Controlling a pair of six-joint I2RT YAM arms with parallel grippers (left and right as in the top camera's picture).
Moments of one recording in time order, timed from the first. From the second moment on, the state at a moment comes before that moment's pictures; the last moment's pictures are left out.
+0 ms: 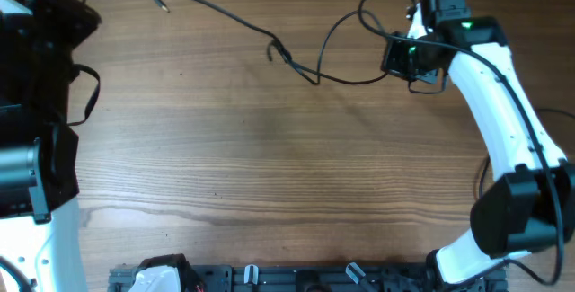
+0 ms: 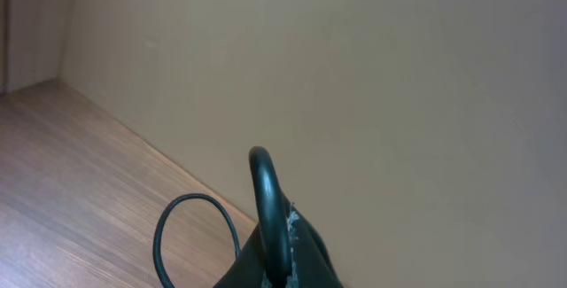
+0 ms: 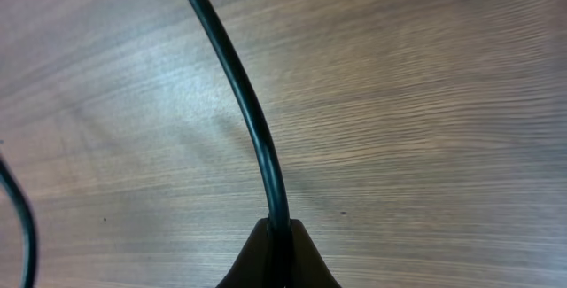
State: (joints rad) left arm 0.11 1.19 1.68 -0.65 -0.11 -0.59; right arm 0.13 1.78 1.55 -0.98 -0.20 0.42
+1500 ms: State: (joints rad) left arm -0.14 1.79 1.68 -1.22 0.28 -0.61; right arm -0.12 1.58 1.69 -0.79 -0.04 0.40
